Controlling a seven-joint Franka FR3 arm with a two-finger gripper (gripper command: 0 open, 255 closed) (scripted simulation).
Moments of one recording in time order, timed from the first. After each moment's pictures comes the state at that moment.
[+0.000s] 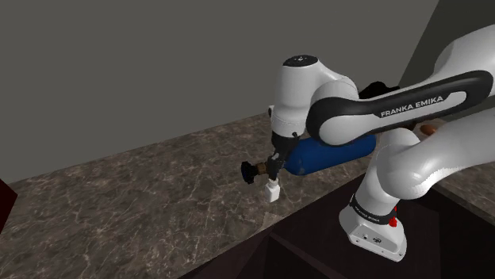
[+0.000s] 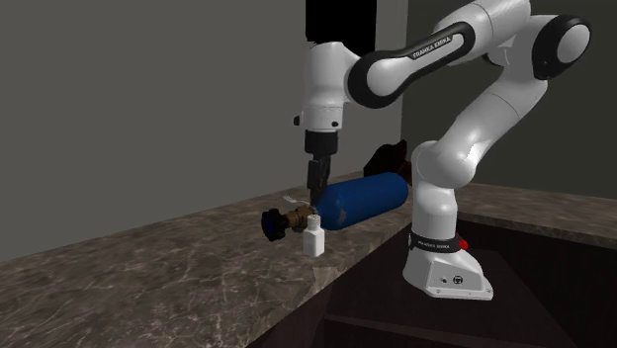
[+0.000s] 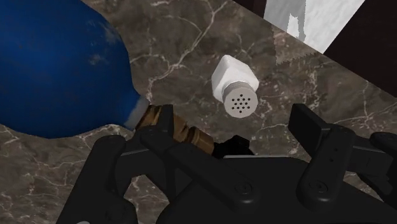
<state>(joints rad) 0.15 -0.75 0.42 -2.74 0.25 2.05 0.30</state>
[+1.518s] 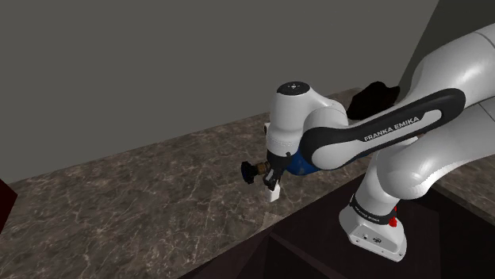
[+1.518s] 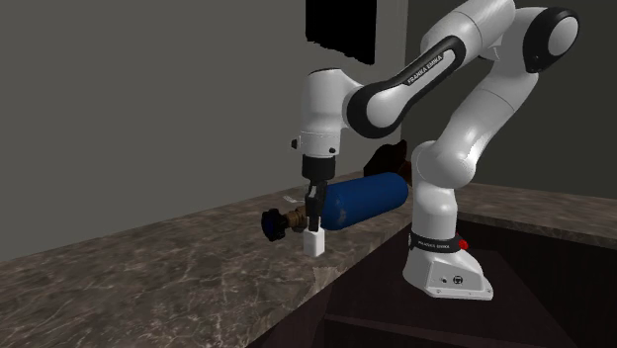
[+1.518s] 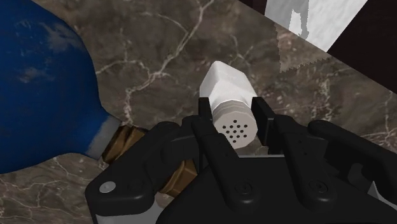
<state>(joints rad) 0.15 -0.64 0.50 -2.82 0.28 2.24 0.34</state>
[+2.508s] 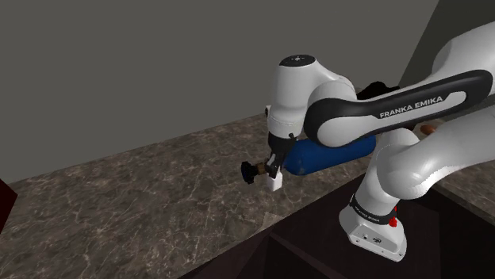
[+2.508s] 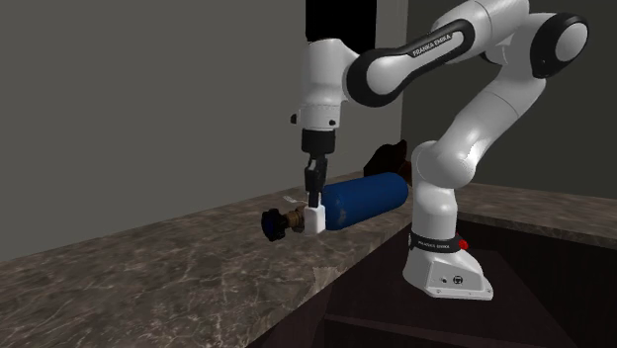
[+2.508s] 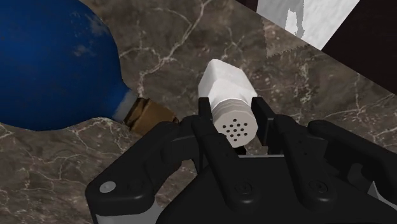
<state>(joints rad) 0.15 -0.73 0.45 -2.72 0.25 2.06 0.32</state>
